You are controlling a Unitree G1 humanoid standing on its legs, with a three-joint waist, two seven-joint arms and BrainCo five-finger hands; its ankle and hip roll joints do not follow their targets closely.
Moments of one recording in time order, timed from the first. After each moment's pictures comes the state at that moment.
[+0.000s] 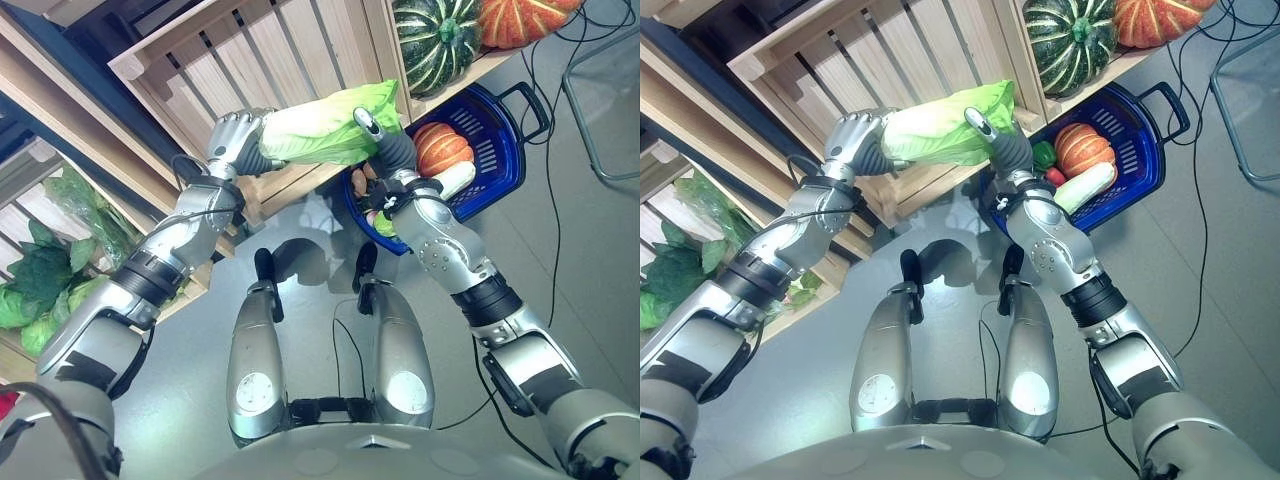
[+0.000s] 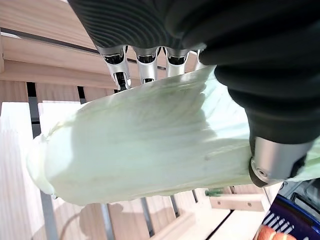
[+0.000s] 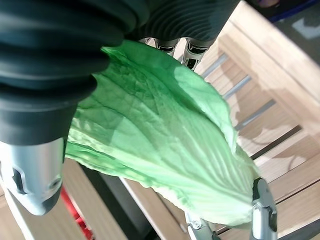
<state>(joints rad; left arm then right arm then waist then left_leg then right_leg) -0.73 0.67 -0.62 0.28 0.51 0.18 0.19 -0.64 -0.36 0.45 0.07 0.91 0.11 -0.36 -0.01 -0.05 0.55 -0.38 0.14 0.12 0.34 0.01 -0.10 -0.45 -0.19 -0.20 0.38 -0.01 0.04</state>
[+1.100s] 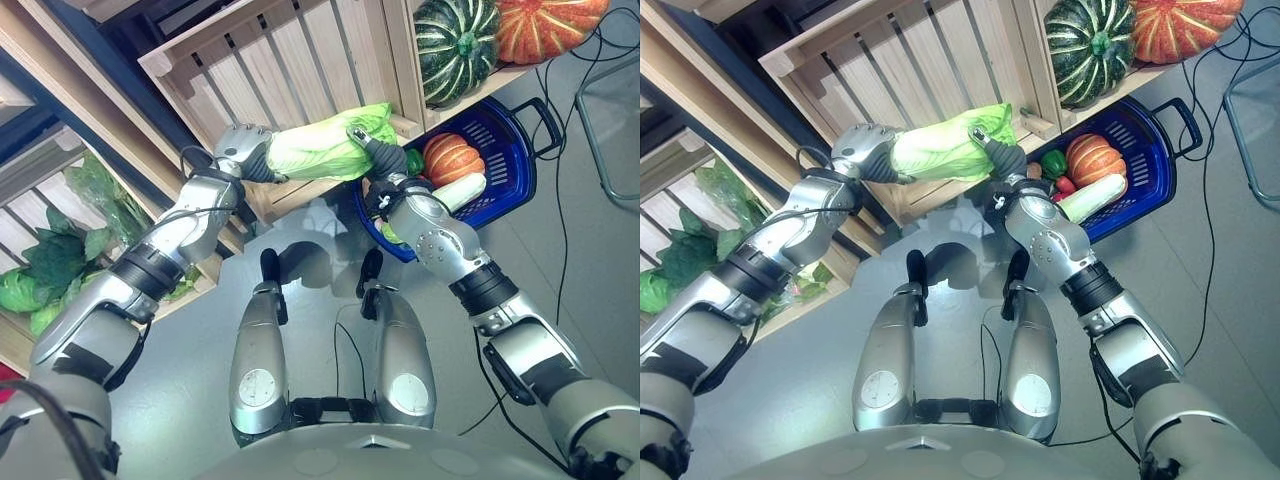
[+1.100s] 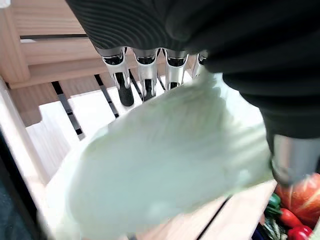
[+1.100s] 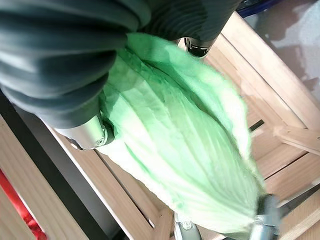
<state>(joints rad) -0.79 0.67 -0.72 0.26 0.67 0.24 -0.01 -0.71 -0.35 0.51 0.23 1.00 0.13 -0.34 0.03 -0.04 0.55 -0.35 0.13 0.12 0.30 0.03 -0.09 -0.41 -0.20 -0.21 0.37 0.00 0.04</state>
